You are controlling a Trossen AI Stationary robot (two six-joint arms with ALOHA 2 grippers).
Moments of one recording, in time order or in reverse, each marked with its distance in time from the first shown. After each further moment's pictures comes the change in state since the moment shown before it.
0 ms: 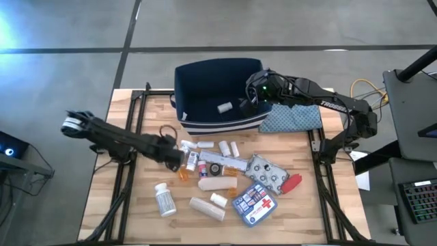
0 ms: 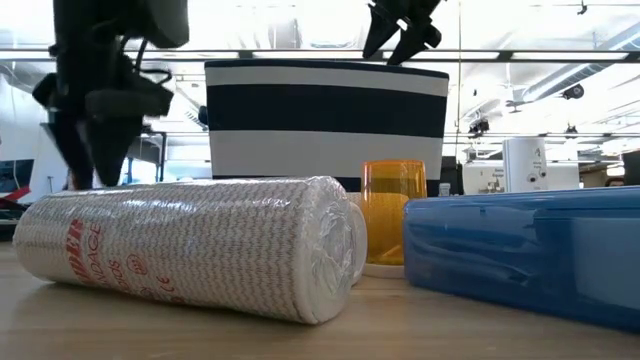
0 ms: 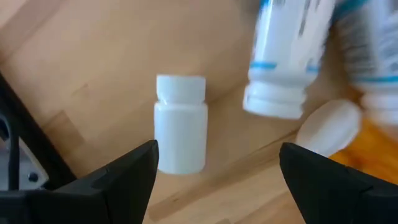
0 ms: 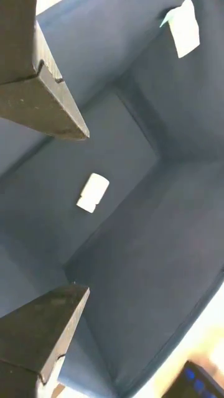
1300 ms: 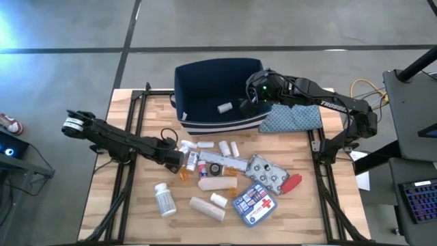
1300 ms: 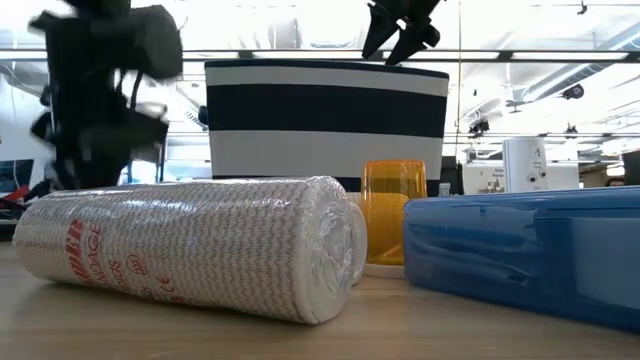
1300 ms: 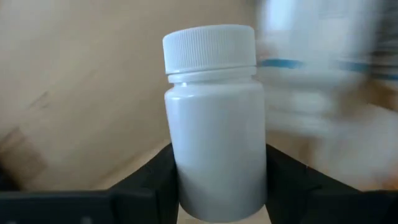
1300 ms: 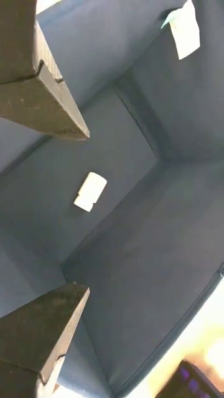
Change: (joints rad) left arm 0.009 -0.016 -0.132 0.185 0.015 0.052; right arm 0.000 0.000 0.000 0.010 -0.002 -0.021
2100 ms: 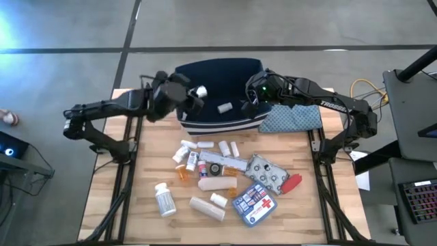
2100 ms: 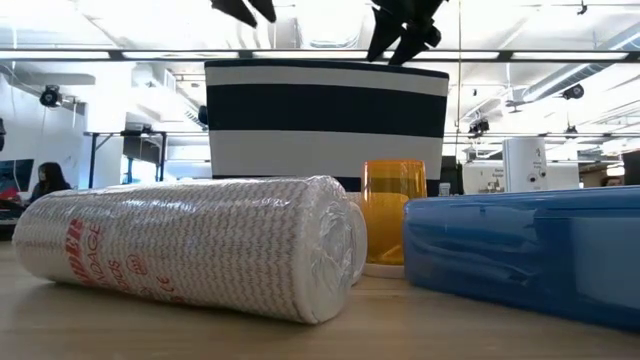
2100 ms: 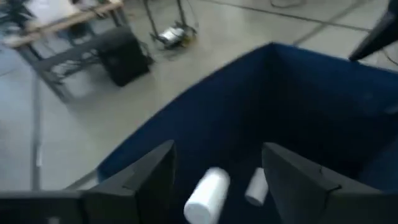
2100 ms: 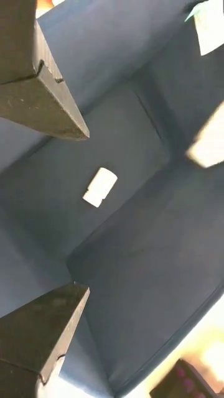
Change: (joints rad) left arm 0.320 0.006 0.826 0.174 -0.634 0.907; right arm -0.001 0.000 0.000 -0.041 -0.002 -0.051
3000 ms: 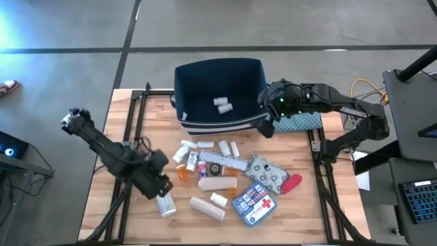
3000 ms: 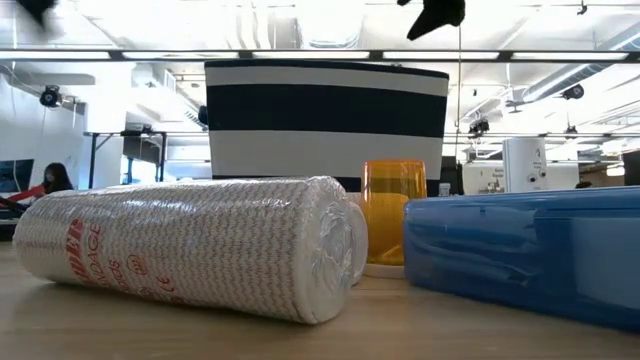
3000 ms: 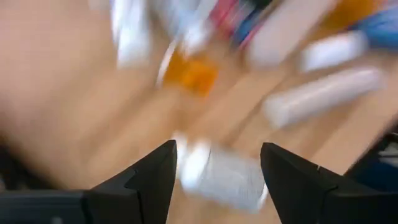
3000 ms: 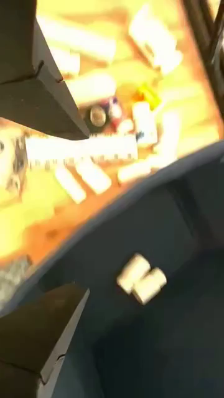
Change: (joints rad) left arm -0.753 -0.034 -0.280 -0.562 0.585 -1.248; right arm 0.134 -0.128 0.000 -0.166 -0.262 0.140
